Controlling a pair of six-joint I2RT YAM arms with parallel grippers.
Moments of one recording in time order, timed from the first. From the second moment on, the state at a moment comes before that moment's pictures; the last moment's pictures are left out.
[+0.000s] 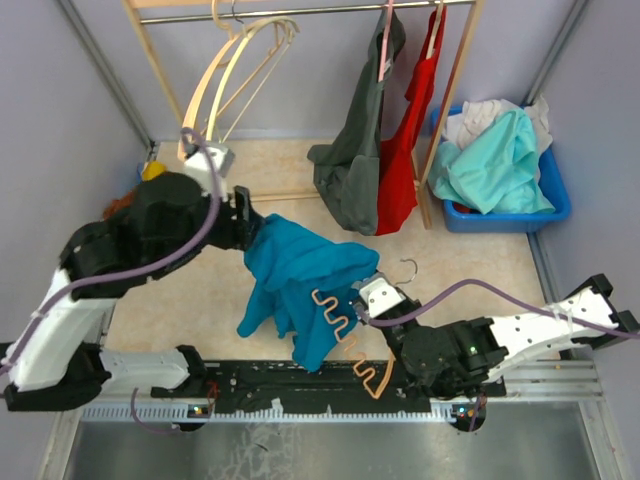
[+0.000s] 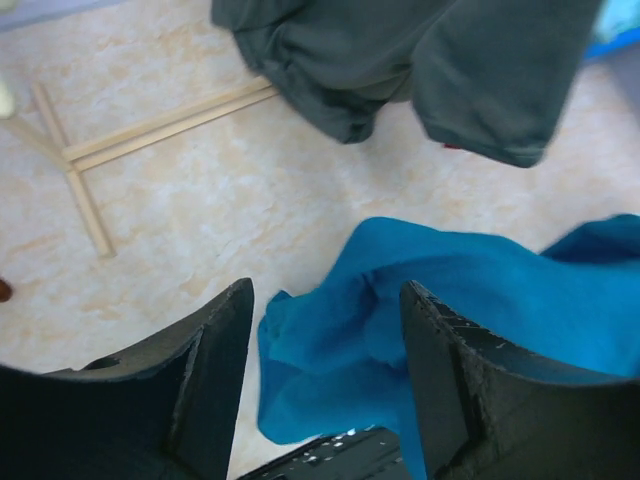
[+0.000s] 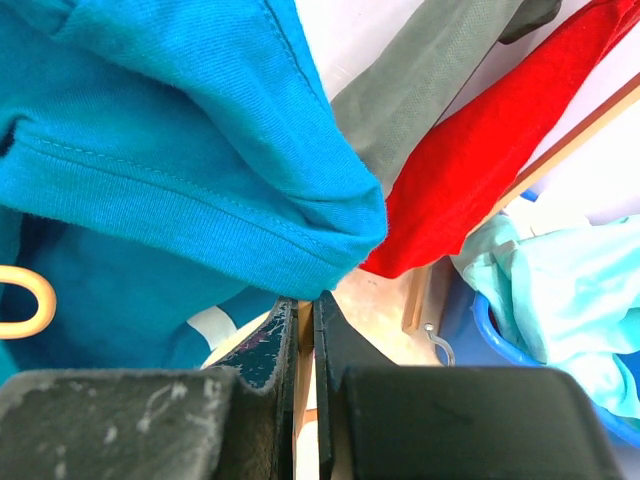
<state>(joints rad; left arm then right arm) -0.99 1.17 1.80 -1.15 -0.48 -0.37 1.83 0.82 0.79 -0.04 1.44 -0.36</state>
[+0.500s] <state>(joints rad) -0.99 0.97 1.81 -1.04 -0.15 -0.32 1.82 0.85 0.87 -0.15 1.44 -0.28</state>
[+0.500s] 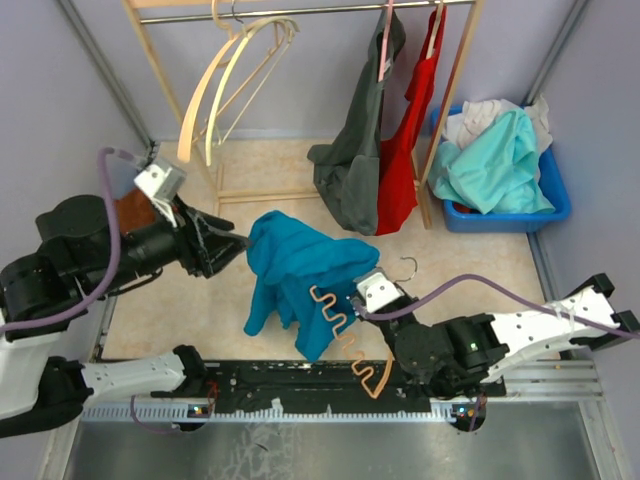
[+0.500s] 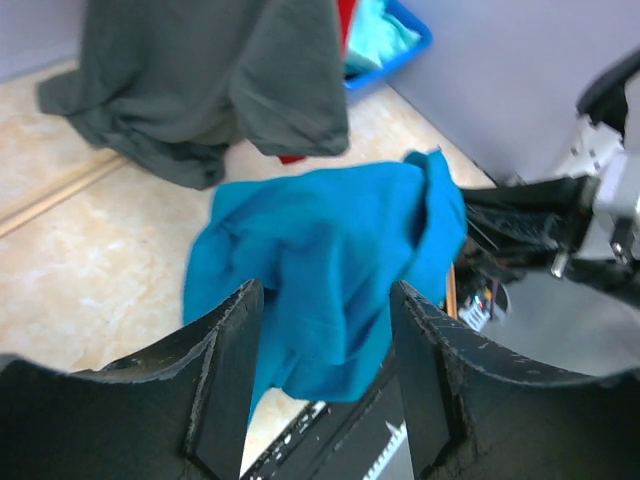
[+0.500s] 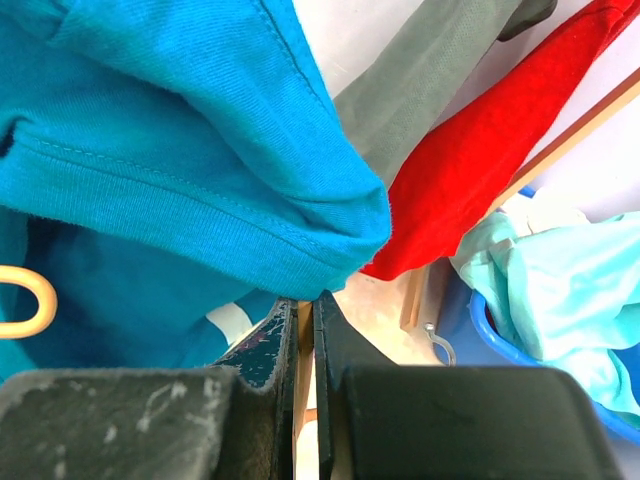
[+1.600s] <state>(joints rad) -0.99 1.01 1.52 -1.13 -0.26 -0.26 1.50 1.05 1.02 -0.37 1.10 -0.07</state>
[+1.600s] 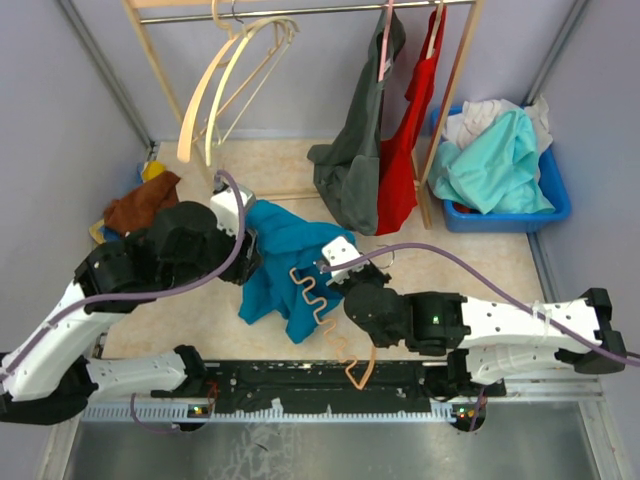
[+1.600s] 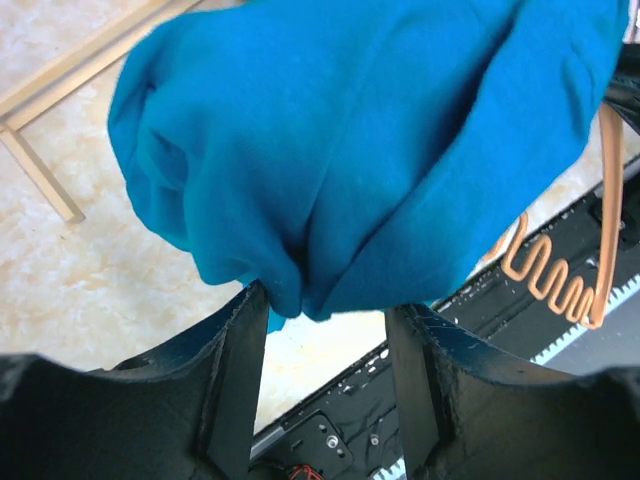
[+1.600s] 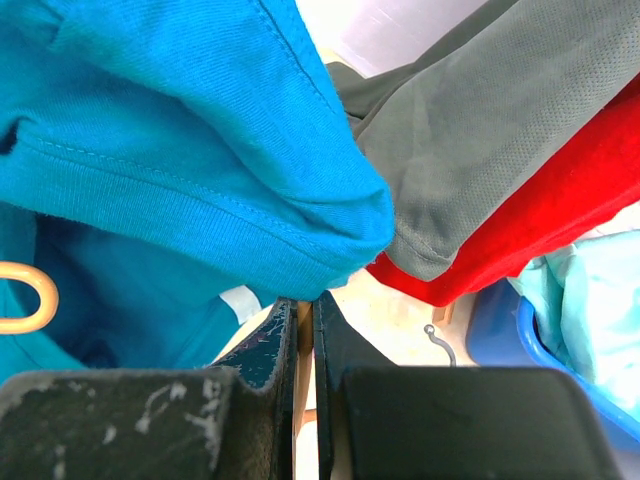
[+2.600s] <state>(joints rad) -0.99 1.26 2.16 -1.16 -0.36 -0.24 1.49 0.95 0.98 -0.39 1.05 -0.05</state>
